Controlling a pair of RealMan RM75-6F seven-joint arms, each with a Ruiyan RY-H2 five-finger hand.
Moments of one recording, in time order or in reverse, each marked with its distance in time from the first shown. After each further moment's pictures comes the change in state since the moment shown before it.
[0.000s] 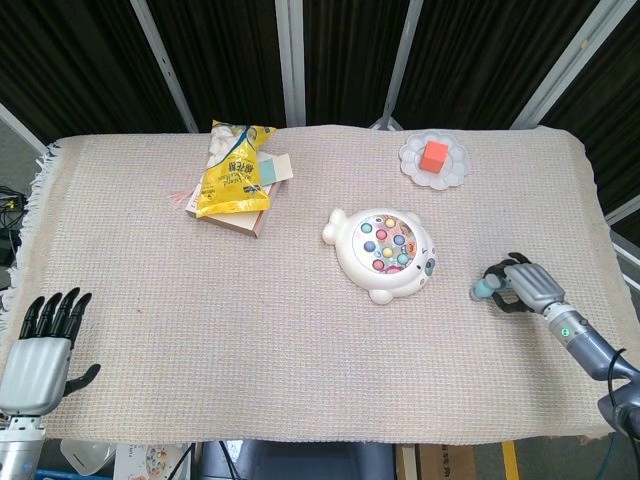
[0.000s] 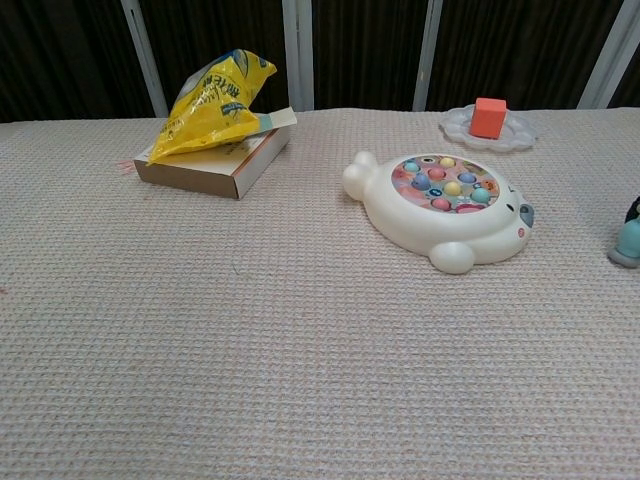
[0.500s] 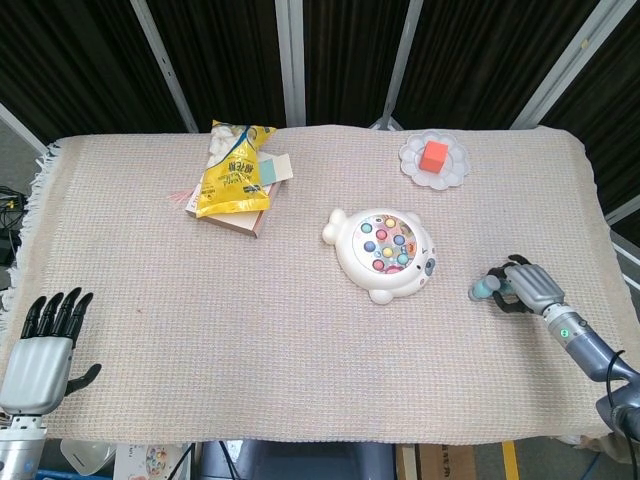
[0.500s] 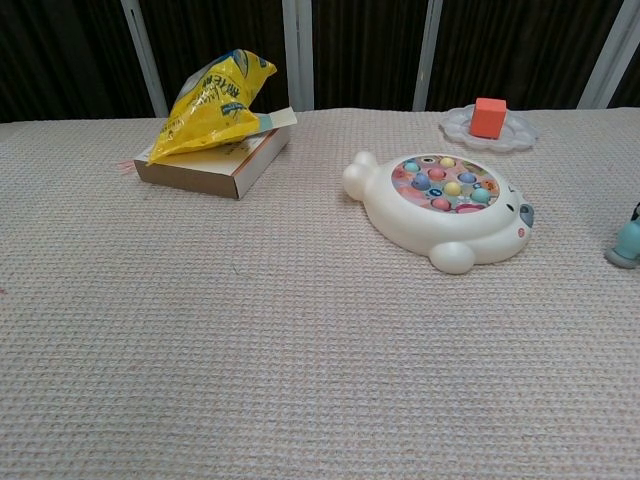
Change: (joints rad) left arm -0.004 -0.003 -0.001 -0.005 -0.009 -0.004 0.012; right arm -0.007 -0.016 -0.005 0.018 0.011 0.005 0.016
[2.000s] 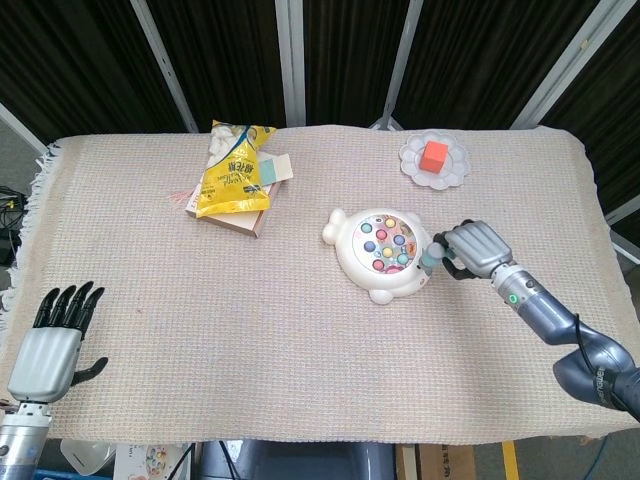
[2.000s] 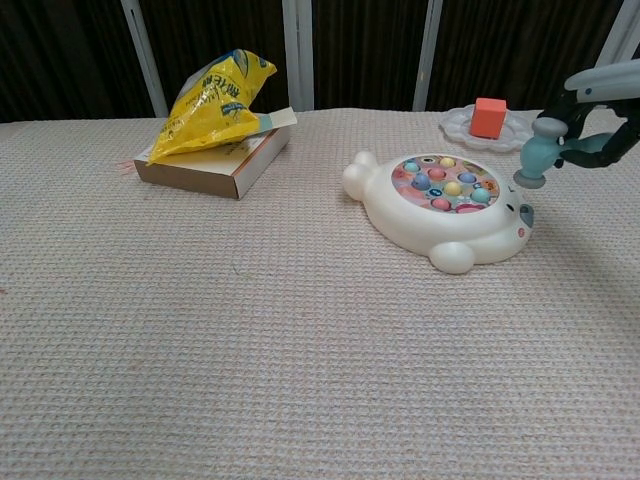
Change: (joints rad) left arm -0.054 0.005 -0.014 0.075 -0.015 -0.069 -0.093; right arm 0.249 0.317 0.225 -0.681 0.295 -0.248 -0.704
